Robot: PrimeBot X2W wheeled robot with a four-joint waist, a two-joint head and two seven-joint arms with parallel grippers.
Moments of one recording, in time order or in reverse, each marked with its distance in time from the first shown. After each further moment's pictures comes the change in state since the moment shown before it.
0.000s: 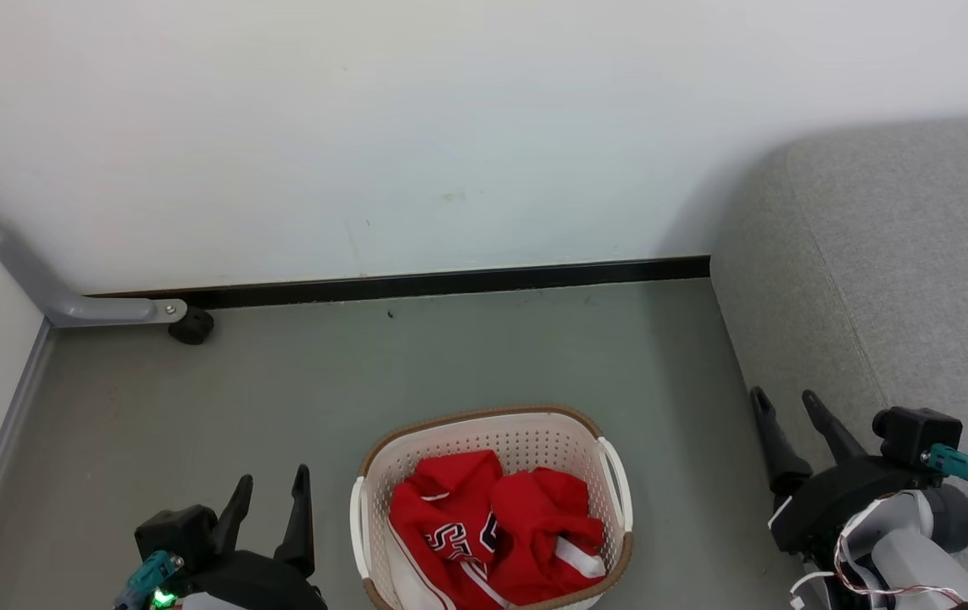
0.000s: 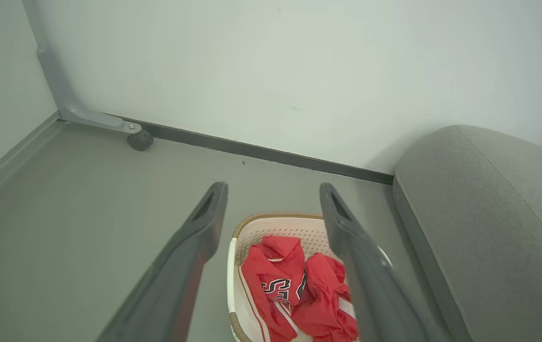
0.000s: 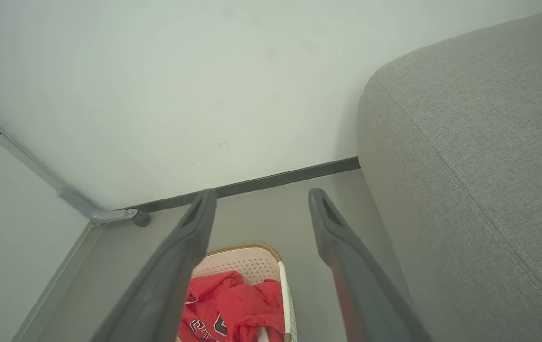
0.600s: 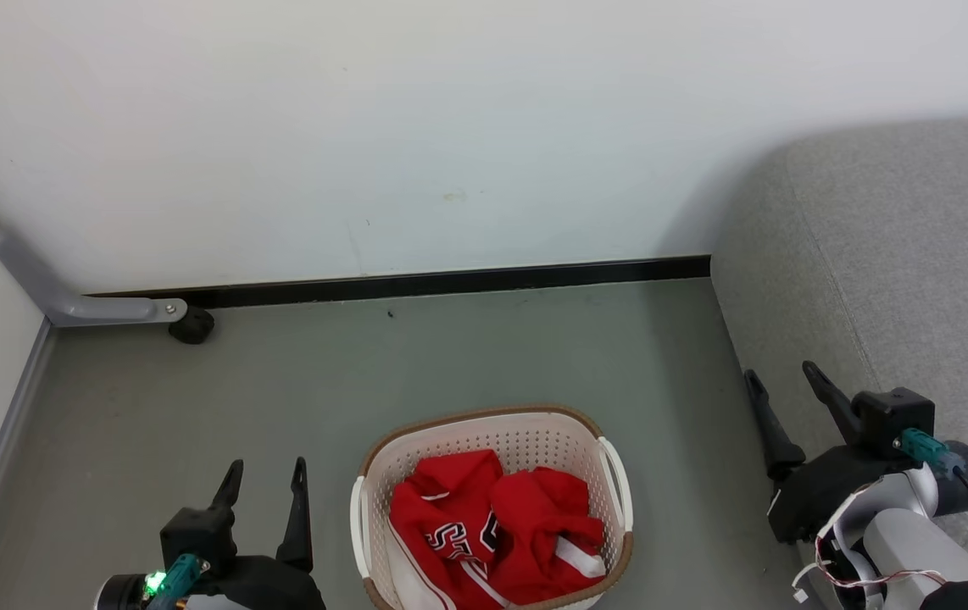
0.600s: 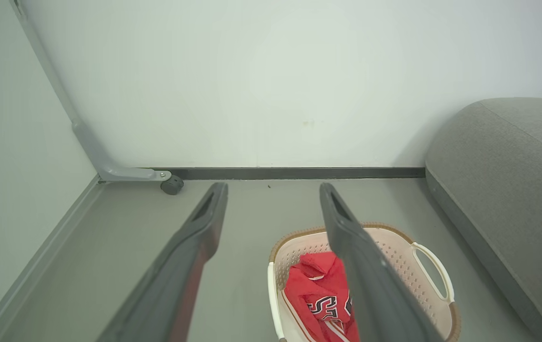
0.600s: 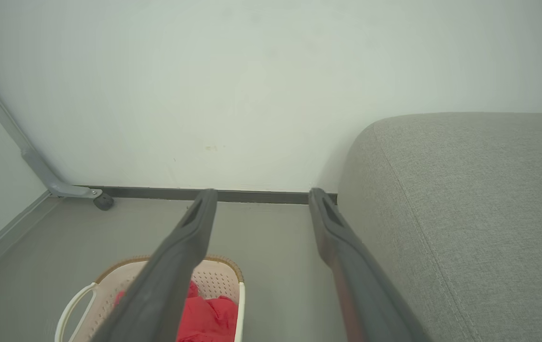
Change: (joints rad) left arm -0.008 0.004 -0.002 0.012 0.230 0.051 -0.063; right arm -0.064 -0.028 0.071 0.048 -0.200 -0.053 -0.064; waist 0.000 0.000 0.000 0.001
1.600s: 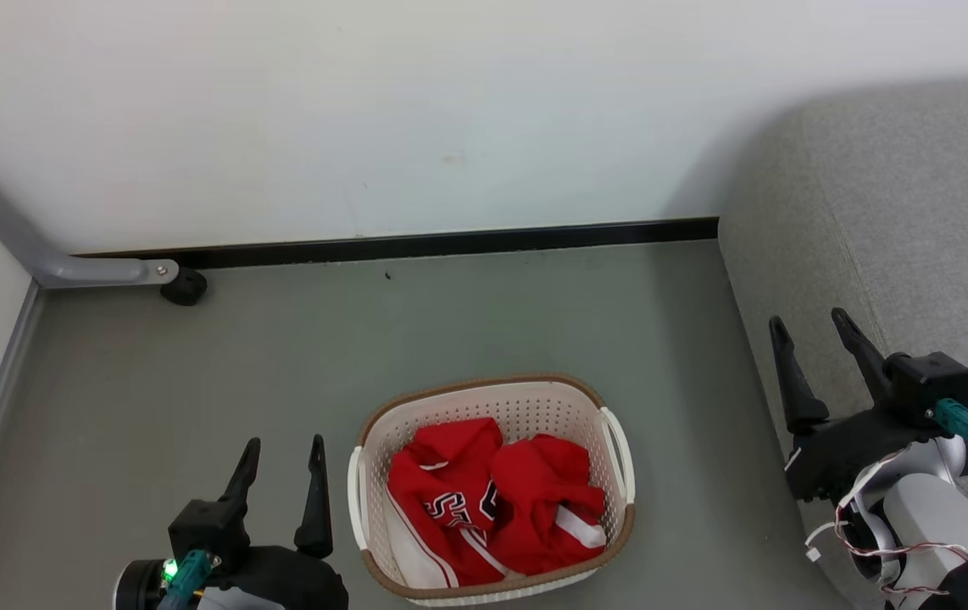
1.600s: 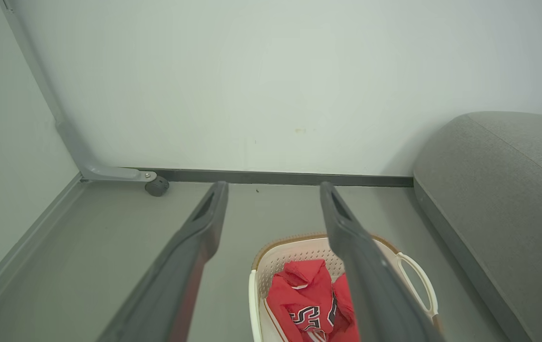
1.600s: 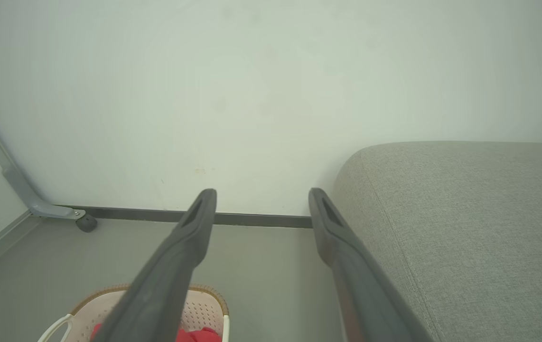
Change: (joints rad) left arm 0.021 -0.065 0.073 -0.074 0.072 -0.024 -0.016; right arm -0.009 -0.019 -0.075 -0.097 -0.072 -0.025 -0.015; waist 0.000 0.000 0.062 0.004
